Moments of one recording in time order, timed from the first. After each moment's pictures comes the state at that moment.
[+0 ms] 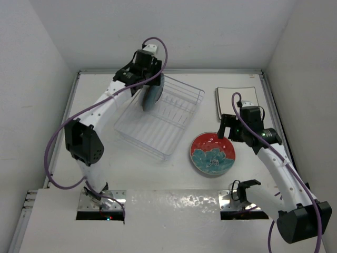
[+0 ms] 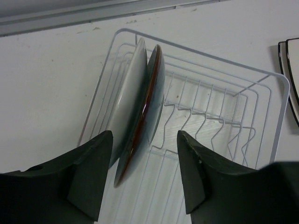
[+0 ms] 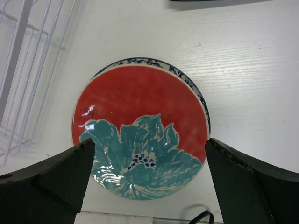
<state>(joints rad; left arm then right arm) -0.46 1.79 1.77 -0.57 -0.22 -0.21 0.20 0.96 0.82 -0.72 0.05 0.31</state>
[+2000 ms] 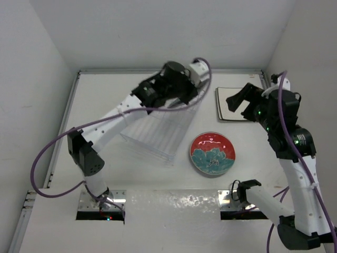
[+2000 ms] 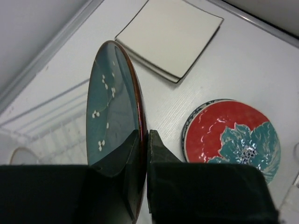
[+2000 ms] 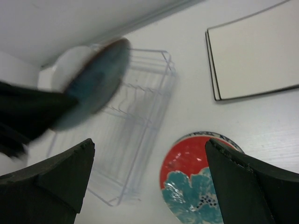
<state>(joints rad) -0.73 1.76 1.89 -0.57 0.15 0.08 0.20 0.87 1.23 -0.76 0.06 0.52</state>
